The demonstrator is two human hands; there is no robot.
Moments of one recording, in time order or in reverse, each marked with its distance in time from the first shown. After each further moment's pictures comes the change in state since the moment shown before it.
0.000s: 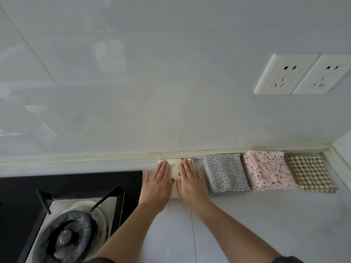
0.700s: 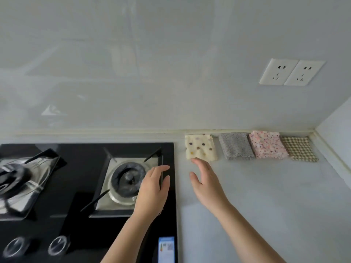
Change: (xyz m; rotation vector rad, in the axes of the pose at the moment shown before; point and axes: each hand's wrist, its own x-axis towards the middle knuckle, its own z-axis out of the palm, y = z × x) left_hand -0.237 -0.041 -0.100 -0.722 0.331 -0.108; right_hand -0.177 -0.129 -0.097 0.642 0.170 0.043
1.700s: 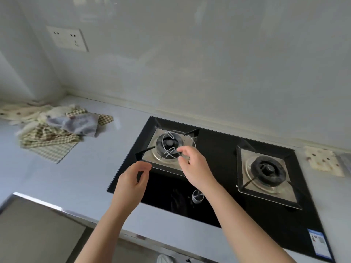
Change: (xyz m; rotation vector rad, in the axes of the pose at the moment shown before) left_hand -0.181 -0.306 -0.417 -0.118 0.328 -0.236; right_hand -0.054 -0.392 0.347 0.143 -0.288 -0.197
